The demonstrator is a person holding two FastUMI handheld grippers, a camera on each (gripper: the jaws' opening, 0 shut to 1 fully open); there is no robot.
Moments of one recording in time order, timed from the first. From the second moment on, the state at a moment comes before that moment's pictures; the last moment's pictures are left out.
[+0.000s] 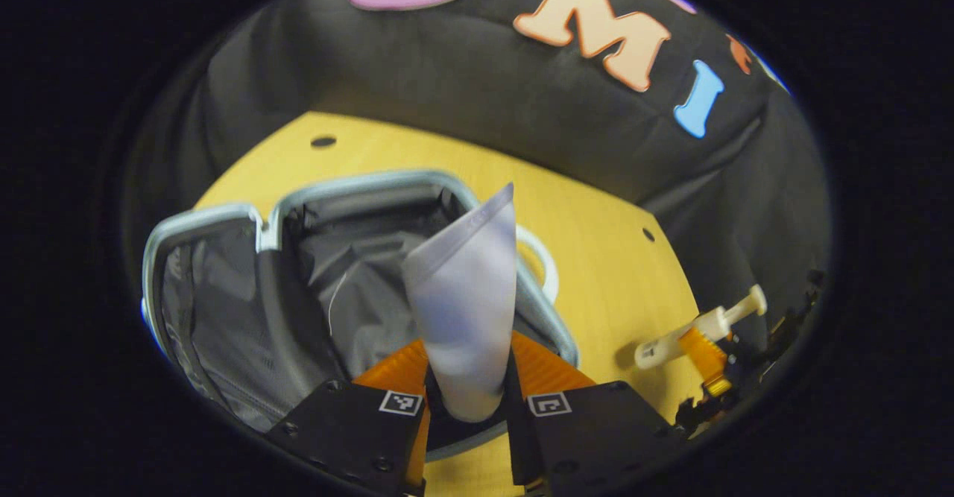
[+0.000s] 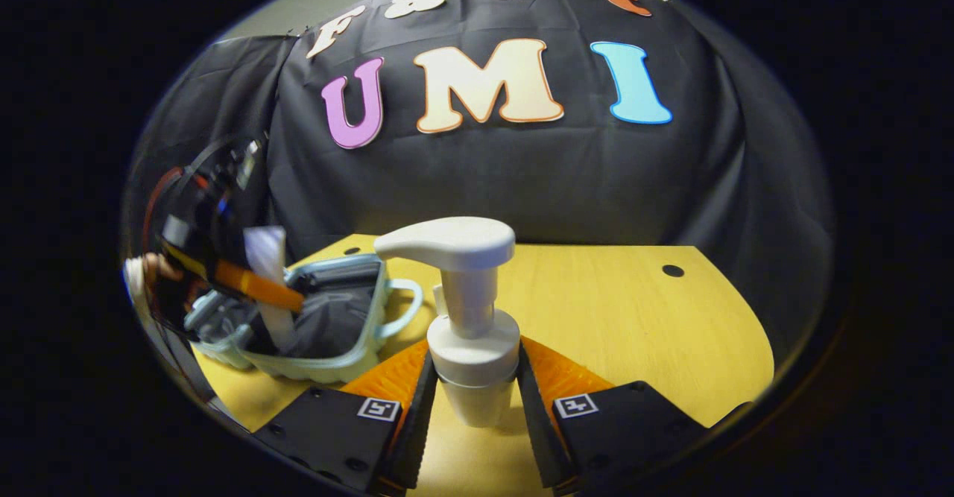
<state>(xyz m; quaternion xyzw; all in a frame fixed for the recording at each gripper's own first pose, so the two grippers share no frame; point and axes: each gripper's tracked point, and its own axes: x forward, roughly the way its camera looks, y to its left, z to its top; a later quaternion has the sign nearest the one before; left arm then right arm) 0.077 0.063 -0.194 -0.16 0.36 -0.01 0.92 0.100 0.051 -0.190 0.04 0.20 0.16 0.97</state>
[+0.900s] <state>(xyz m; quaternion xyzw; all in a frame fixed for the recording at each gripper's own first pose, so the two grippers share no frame) 0.053 0.161 -0.123 -0.21 0.31 0.02 0.93 0.115 0.257 -0.236 -0.01 0.38 0.26 0.89</state>
